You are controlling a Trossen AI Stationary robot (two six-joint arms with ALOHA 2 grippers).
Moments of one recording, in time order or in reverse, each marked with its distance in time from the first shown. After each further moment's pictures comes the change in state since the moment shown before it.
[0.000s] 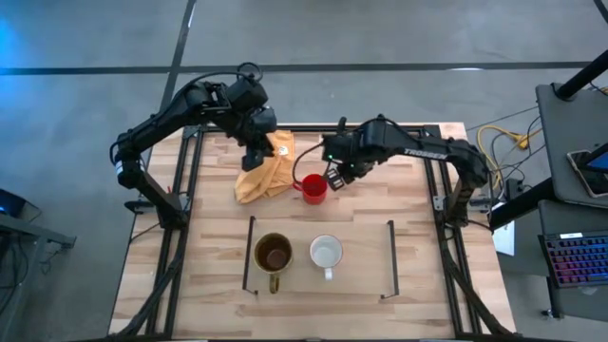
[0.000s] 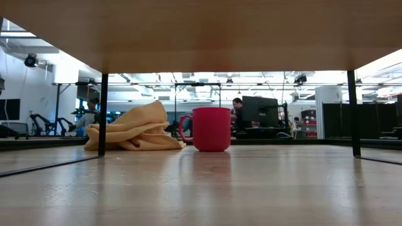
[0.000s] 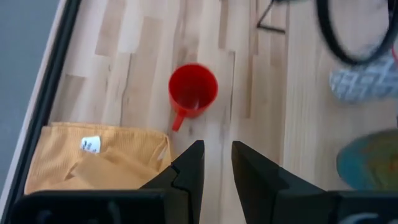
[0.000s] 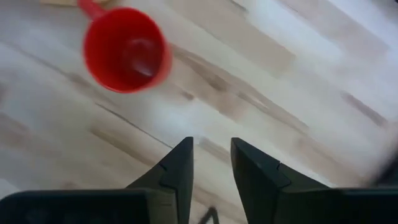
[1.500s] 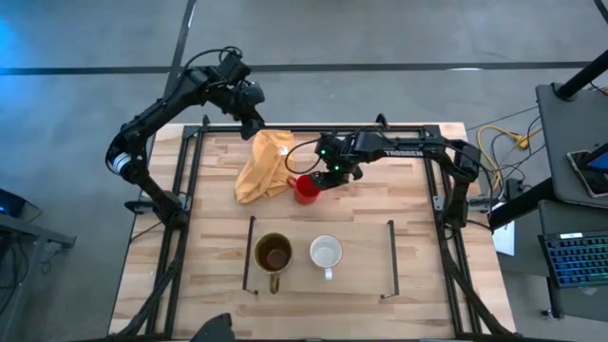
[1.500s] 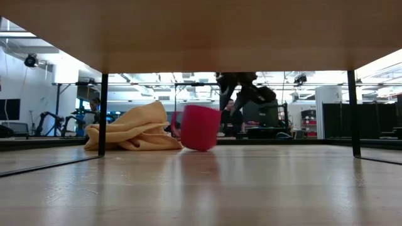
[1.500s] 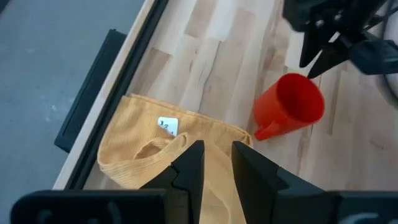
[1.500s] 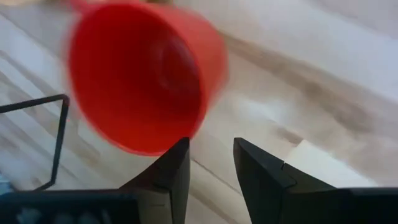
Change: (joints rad) left arm 0.395 0.000 -0.268 0.228 0.091 0.161; right arm -0.167 0.053 -0.456 0.718 -0.429 0.011
